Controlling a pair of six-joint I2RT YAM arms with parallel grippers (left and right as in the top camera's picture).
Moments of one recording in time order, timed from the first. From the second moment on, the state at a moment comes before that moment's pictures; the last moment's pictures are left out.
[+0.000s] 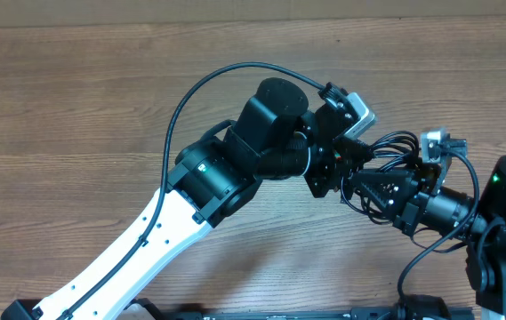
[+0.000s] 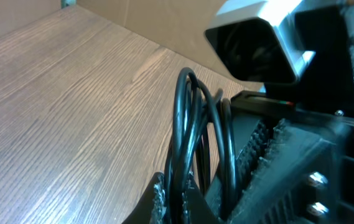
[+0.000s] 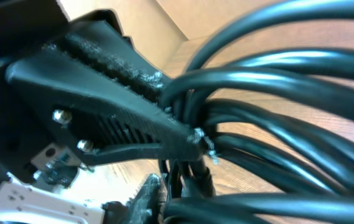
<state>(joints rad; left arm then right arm) -0.80 1.45 1.53 -0.53 0.56 -0.11 -0.07 0.77 1.01 -0.77 -1.05 0.26</state>
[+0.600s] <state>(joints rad) -0.75 1.45 1.53 -0.79 0.10 -0.62 -0.07 0.78 1.00 -0.58 -1.27 0.26</state>
